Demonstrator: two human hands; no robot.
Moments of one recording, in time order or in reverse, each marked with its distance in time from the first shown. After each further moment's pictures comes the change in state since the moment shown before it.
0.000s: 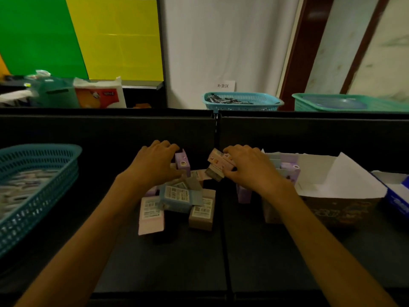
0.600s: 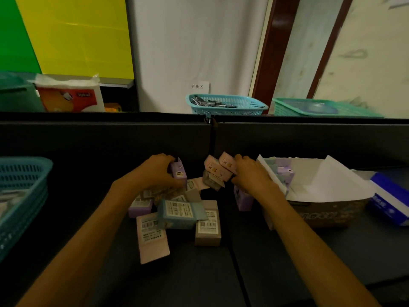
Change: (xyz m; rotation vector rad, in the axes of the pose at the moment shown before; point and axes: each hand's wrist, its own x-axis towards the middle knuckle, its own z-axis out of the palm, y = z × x) left_hand 0.053 -0.034 0.035 -0.461 -0.259 0.070; right_hand 0.039 0.009 0.043 -0.029 -0.181 0.429
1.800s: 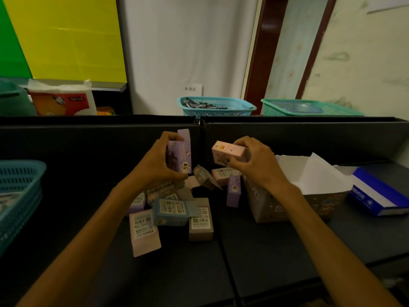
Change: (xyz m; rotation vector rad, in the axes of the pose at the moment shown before) left_hand -0.020 0.021 0.002 -0.534 0.268 0.399; right_hand -0.045 0.034 -0.040 0.482 0.437 -0.229
